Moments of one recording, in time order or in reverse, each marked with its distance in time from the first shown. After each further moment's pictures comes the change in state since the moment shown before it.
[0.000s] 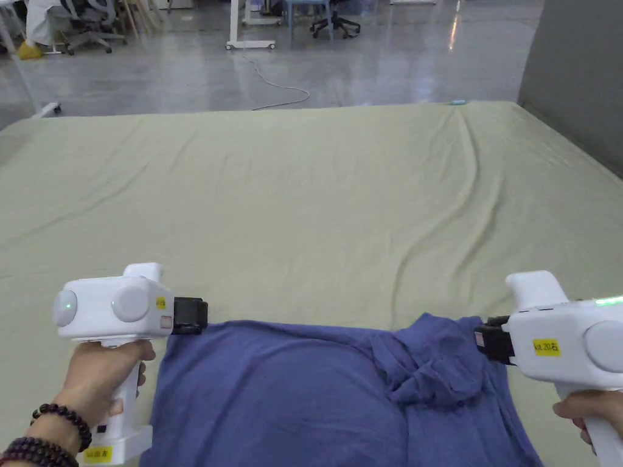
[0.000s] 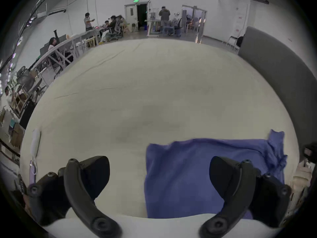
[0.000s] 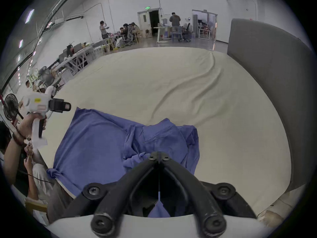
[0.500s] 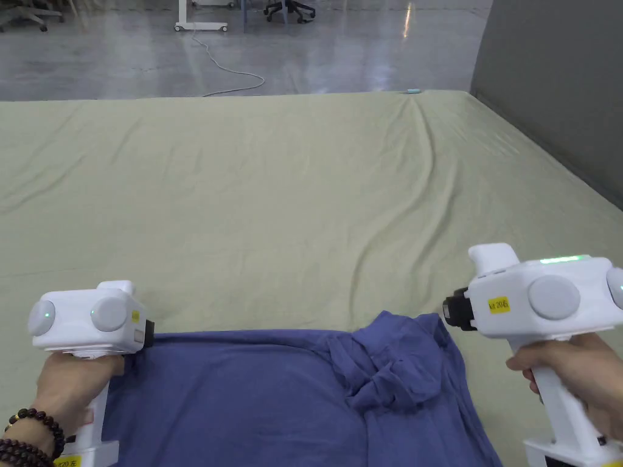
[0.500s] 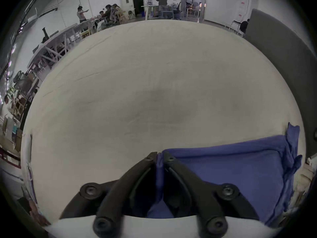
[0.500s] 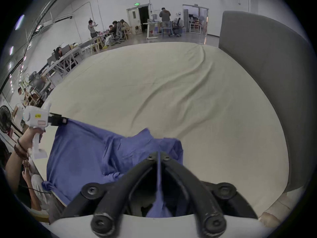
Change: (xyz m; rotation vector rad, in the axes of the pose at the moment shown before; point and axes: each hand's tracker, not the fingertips) left arm 0.031 -0.003 -0.047 -0.108 0.022 -0.052; right arm 0.040 0.040 -0.046 -0.049 -0.065 -0.058
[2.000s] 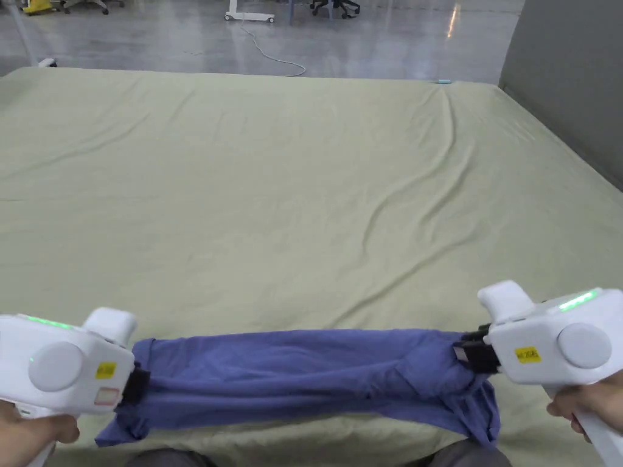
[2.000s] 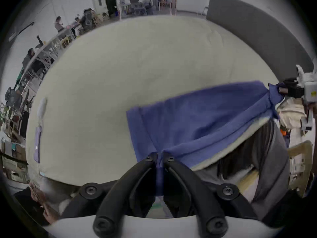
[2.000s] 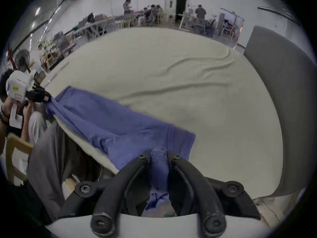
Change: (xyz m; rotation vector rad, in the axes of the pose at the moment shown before) left arm -0.011 -0.247 0.175 -0.105 -0.126 -0.193; right arm -0.031 -0.182 0.089 -0.116 0.080 0.330
